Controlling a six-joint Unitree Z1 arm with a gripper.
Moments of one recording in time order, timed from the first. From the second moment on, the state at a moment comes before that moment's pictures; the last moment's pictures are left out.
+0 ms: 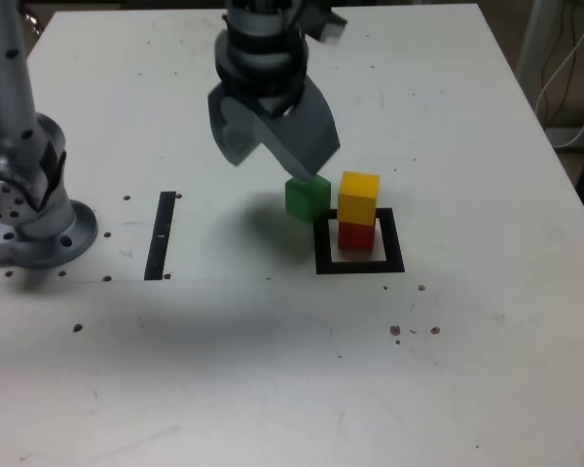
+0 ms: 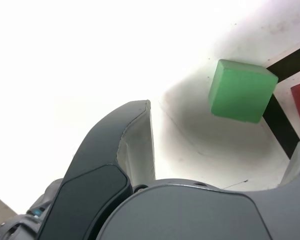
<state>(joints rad) -0.01 1.75 -1.17 1.08 0.23 0.61</state>
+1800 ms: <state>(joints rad) 0.02 1.92 -1.14 0.97 0.24 0.60</state>
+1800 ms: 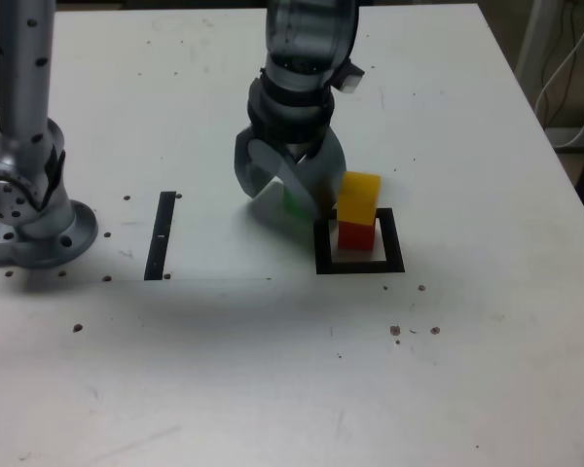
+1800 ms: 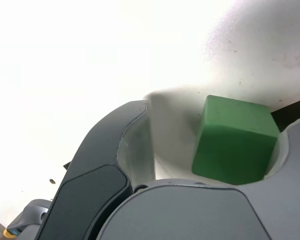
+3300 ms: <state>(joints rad) 0.04 1.84 -1.30 1.25 0.23 0.48</state>
